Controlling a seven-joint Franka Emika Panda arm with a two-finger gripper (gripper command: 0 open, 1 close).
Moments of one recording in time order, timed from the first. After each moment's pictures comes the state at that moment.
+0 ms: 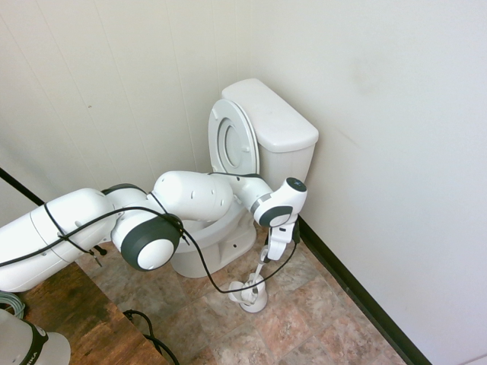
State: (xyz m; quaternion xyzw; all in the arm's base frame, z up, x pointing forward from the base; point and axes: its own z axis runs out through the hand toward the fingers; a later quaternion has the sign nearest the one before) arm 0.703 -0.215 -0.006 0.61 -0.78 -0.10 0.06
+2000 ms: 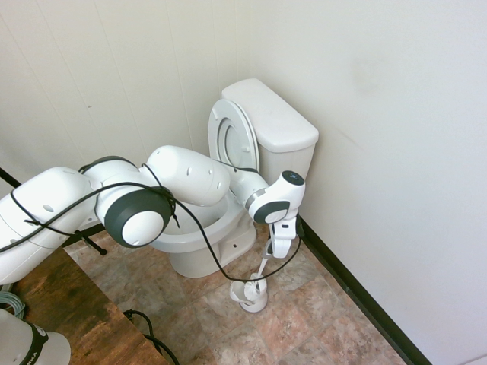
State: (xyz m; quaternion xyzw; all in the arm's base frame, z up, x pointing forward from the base) arm 0.685 -0.223 0.049 0.68 -0.73 -0.06 0.04
